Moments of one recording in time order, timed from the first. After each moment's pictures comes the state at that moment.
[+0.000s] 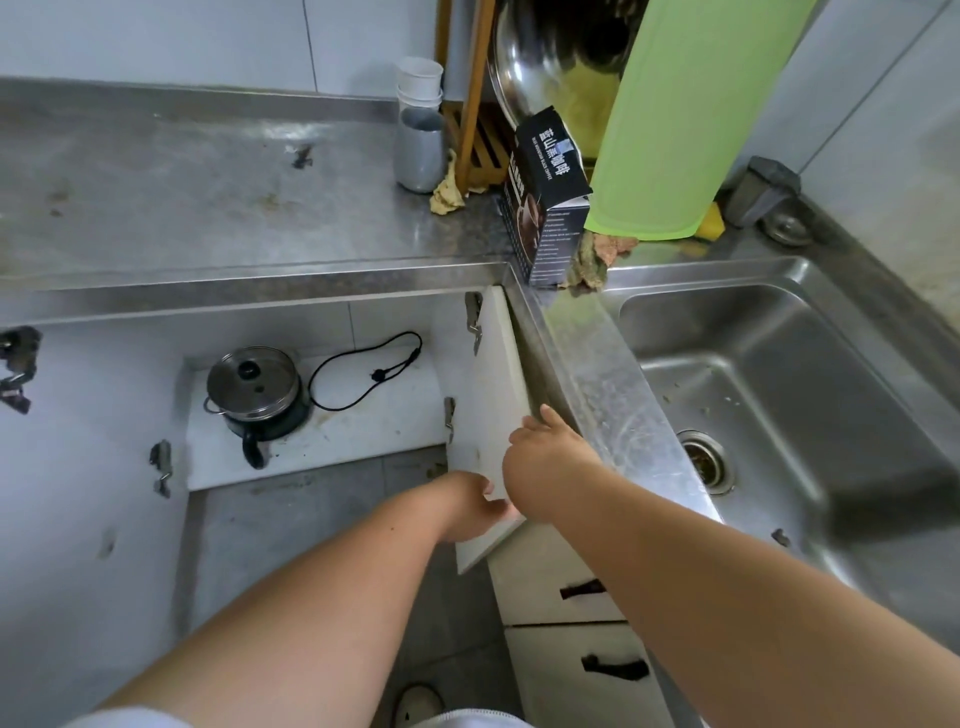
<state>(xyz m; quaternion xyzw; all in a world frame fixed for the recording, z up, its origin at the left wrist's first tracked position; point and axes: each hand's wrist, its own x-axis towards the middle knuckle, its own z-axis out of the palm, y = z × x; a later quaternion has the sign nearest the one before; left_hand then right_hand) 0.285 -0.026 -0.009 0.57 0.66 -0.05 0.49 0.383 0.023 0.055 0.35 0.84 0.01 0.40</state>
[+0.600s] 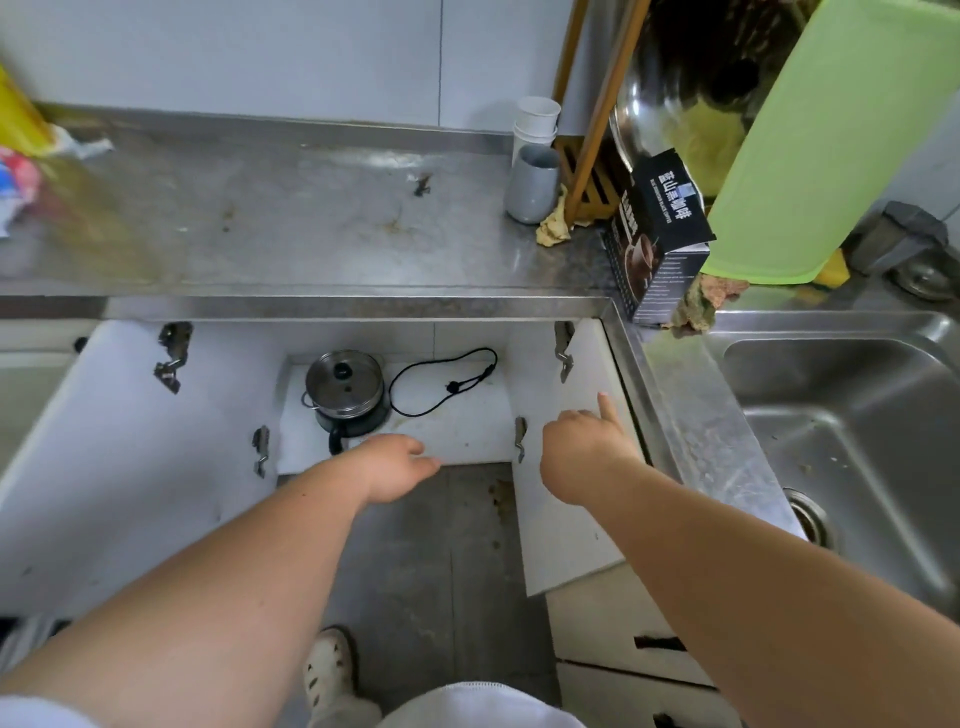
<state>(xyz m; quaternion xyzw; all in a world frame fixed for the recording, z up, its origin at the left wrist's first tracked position) 0.133 -0.060 0.021 0.44 0.79 0.02 0.43 0.320 0.036 0.061 0.41 0.87 0.02 0.28</state>
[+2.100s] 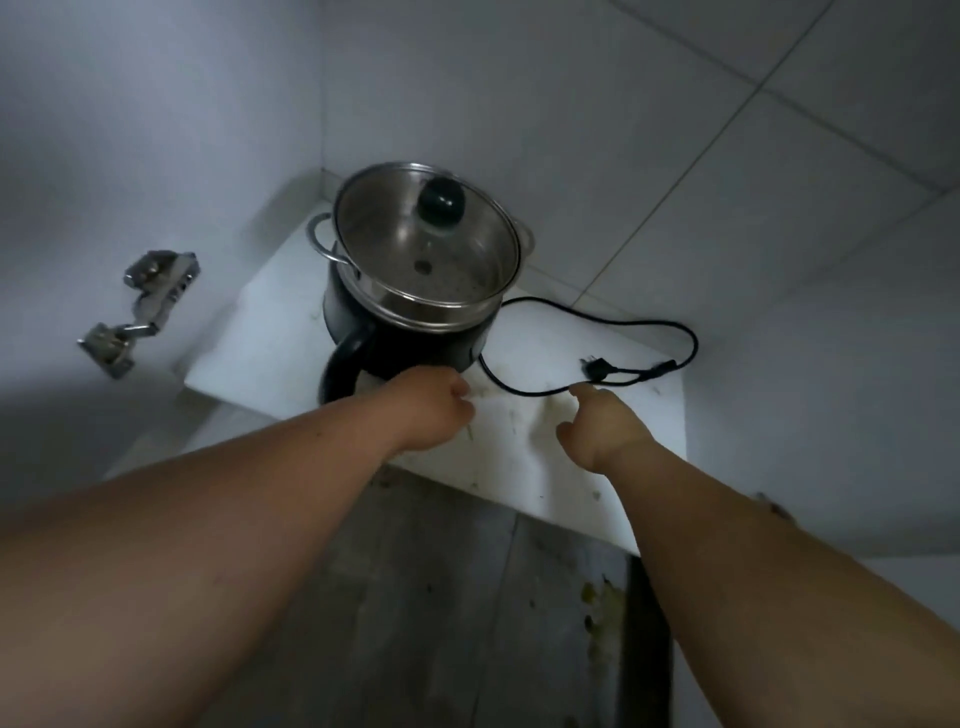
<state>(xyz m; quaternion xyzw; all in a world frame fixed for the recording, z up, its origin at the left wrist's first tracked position) -0.071 0.086 -0.486 0.35 0.81 0.22 0.42 0.066 0.234 -0.488 0.47 0.85 -0.14 0.21</state>
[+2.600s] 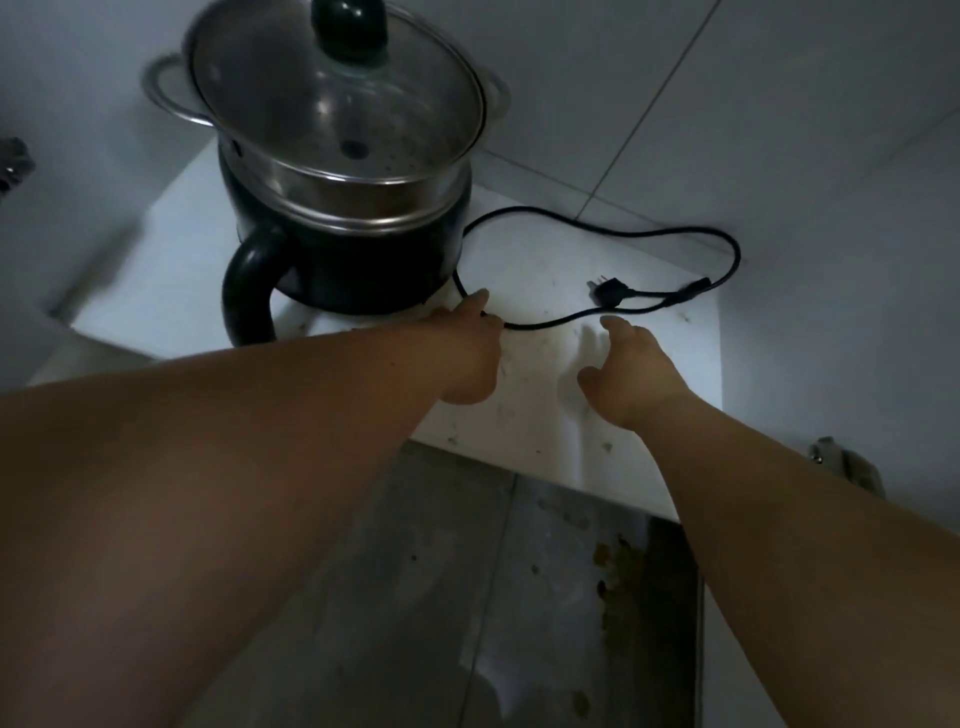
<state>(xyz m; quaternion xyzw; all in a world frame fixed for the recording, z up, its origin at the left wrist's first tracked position) -0.042 0.167 -0.547 0.50 0.79 -0.03 0.35 0.097 0.282 -0.545 0.48 0.85 -0.20 0.11</state>
